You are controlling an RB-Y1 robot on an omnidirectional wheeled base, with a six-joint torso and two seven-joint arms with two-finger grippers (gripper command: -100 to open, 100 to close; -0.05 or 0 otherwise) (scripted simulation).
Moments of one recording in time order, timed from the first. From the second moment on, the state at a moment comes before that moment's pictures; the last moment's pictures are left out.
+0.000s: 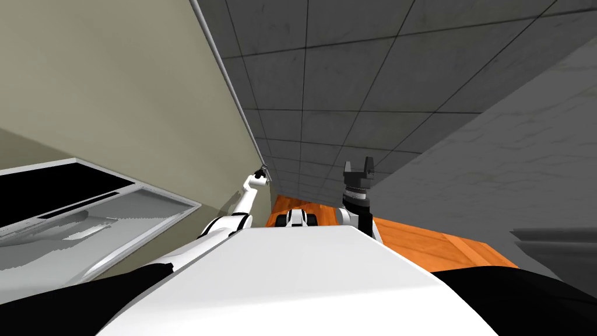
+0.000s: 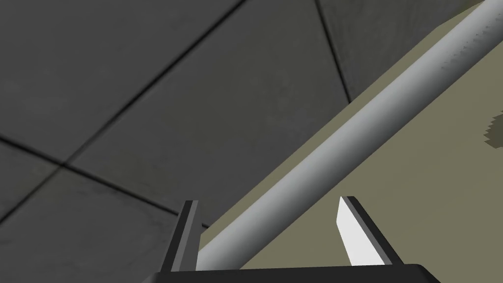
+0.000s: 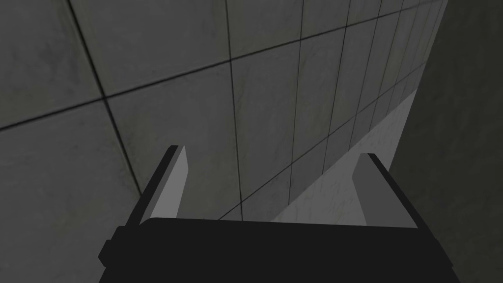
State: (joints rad) left arm -0.40 0.26 0.13 -1.22 -0.28 0.35 -0.16; right arm 0.52 0.02 -0.02 -2.35 0.05 -0.53 -0.10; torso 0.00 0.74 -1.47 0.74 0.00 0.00
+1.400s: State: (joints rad) left arm -0.45 0.16 -0.08 -1.24 -0.24 0.36 -0.21; right arm 0.52 0.02 -0.02 -2.35 0.05 -0.53 -0.10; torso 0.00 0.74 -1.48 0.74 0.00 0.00
